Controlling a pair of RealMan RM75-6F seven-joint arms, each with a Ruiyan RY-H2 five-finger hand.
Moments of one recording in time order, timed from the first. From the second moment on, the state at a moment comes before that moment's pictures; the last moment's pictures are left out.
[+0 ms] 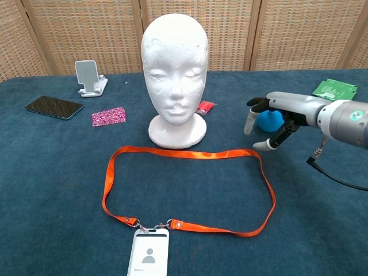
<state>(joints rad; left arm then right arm) -0.15 -1.20 -0.08 -1.55 1.41 1.40 0.07 0.72 -1.58 0.26 -1.45 -0.94 0.83 -0.22</state>
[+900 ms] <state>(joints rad) -0.15 -1.19 -0.07 -1.55 1.41 1.40 0.05 0.82 -1.73 0.22 -1.27 -0.86 0.88 -0.44</state>
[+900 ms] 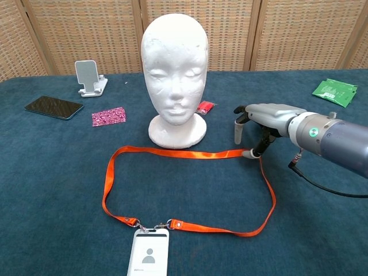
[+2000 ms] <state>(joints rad) -0.16 -1.20 -0.07 -1.54 1.41 1.39 0.04 0.81 -1.73 0.18 -1.26 -0.87 0.89 -0.47</state>
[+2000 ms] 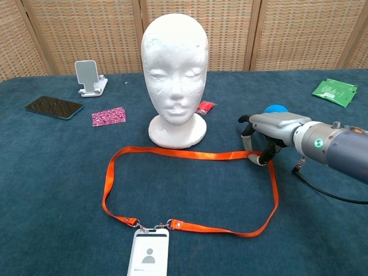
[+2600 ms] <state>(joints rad) -0.38 -1.26 -0.18 -1.54 1.34 1.15 0.12 0.77 -1.69 0.18 -1.34 -0.96 0.94 -0.44</state>
